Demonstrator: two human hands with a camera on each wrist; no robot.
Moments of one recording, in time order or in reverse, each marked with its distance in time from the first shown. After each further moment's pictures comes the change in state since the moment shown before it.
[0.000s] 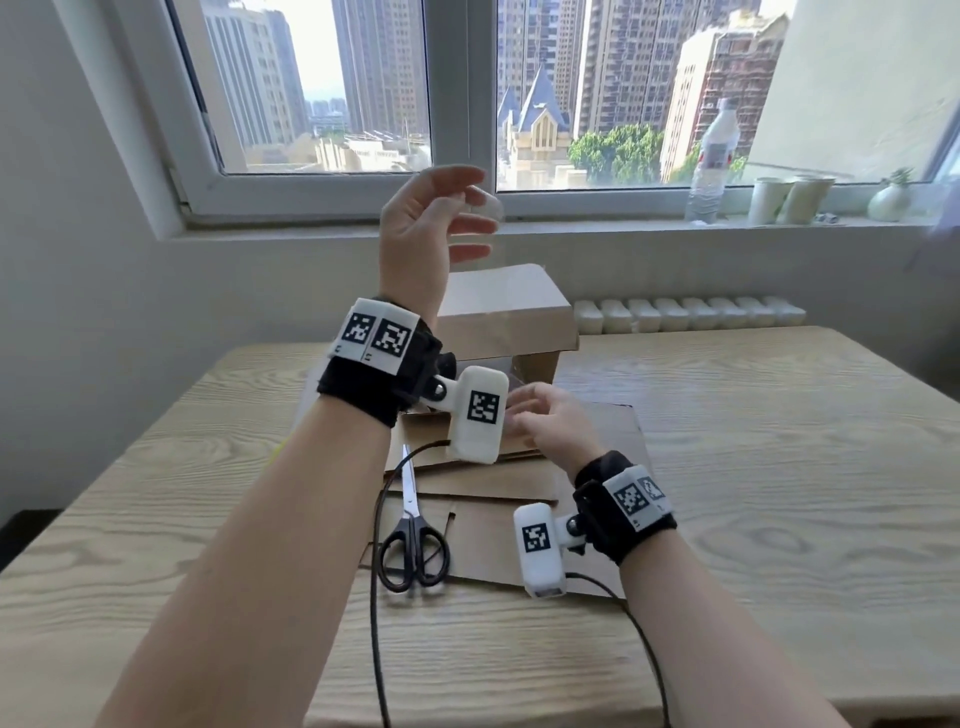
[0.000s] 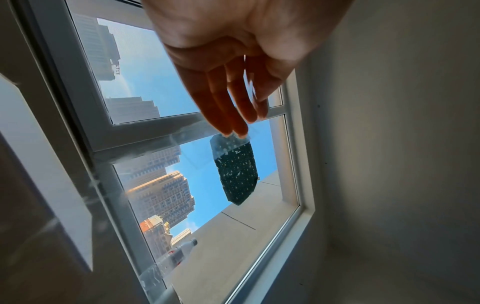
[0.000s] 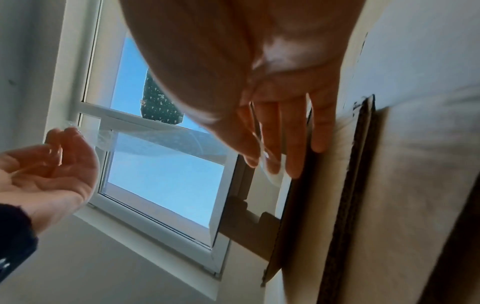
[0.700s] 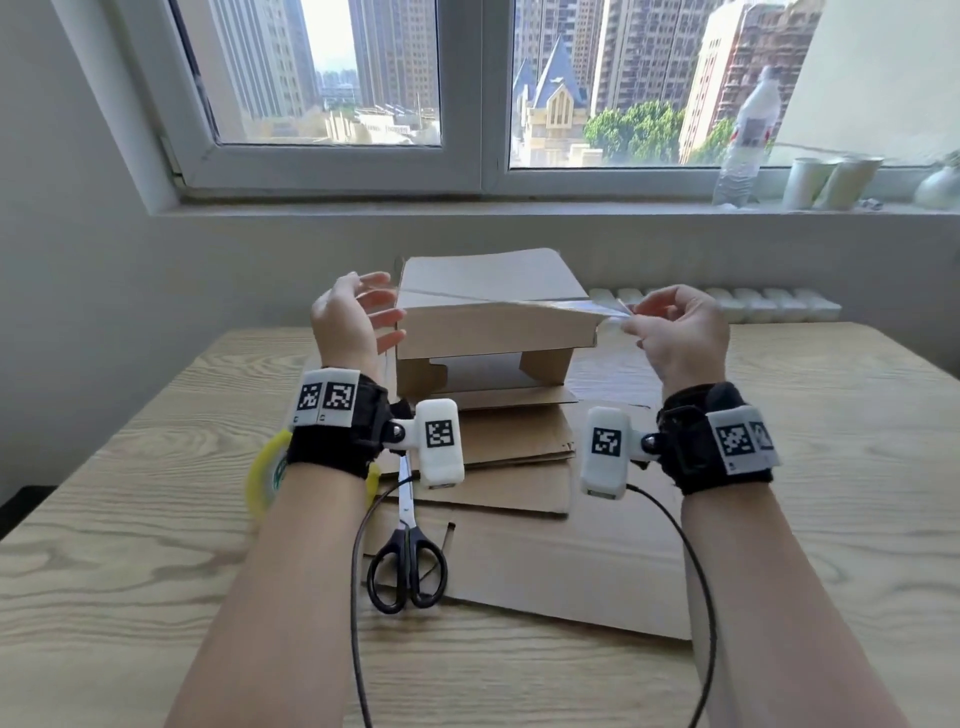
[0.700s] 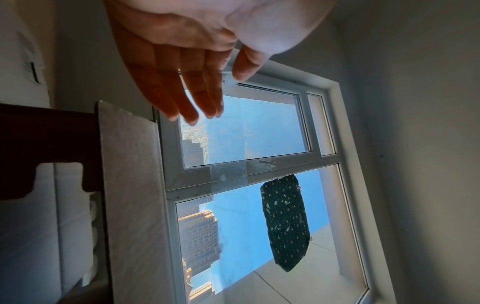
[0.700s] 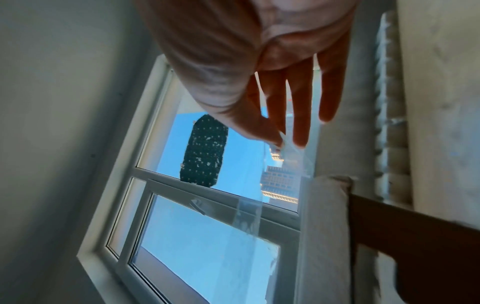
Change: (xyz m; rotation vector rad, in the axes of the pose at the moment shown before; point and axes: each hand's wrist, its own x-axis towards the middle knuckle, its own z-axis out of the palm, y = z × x) left_hand -0.012 -0.076 -0.067 0.074 0.524 -0.428; right_hand 0.047 -0.033 -0.086 0.015 0.616 -0.107
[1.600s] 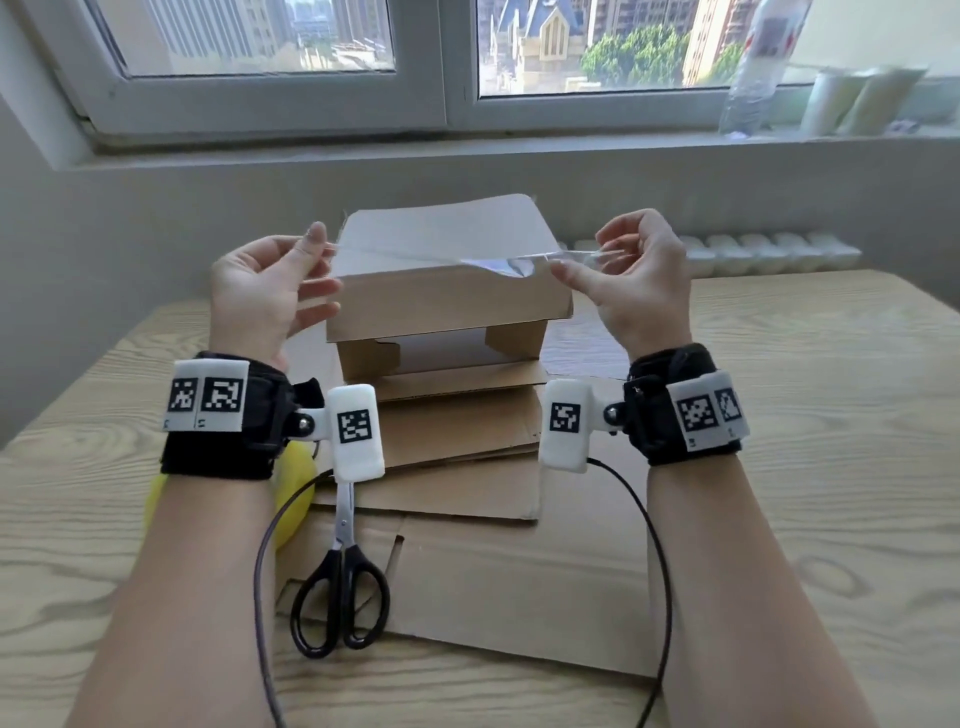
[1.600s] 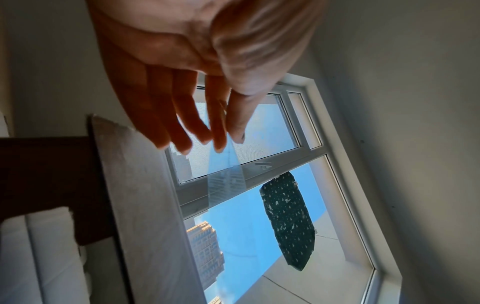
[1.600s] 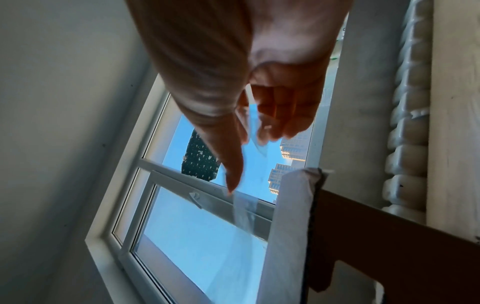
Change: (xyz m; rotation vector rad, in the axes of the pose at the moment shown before) left_hand 0.032 -0.015 0.003 0.212 -0.148 0.115; right_hand 0.038 0.029 0.025 -0.035 -0.126 -0.211
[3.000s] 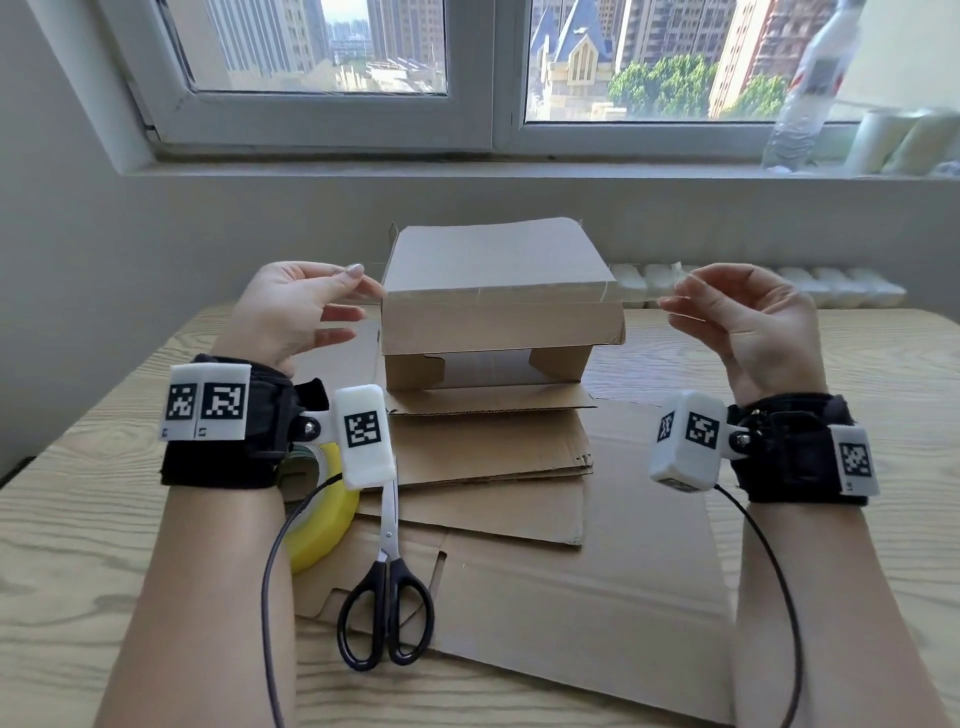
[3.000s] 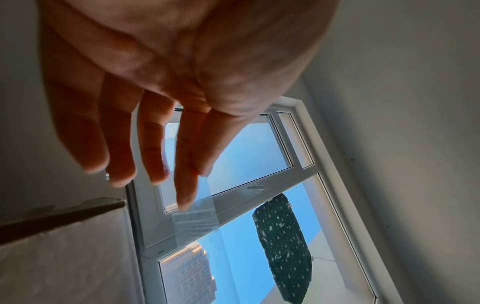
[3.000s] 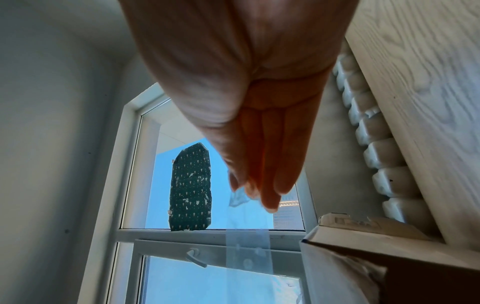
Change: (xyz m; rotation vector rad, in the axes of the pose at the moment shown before) left_hand 0.011 0.014 -0.035 0.234 -0.201 -0.130; right_hand 0.001 0.013 -0.040 0.574 -0.120 0.179
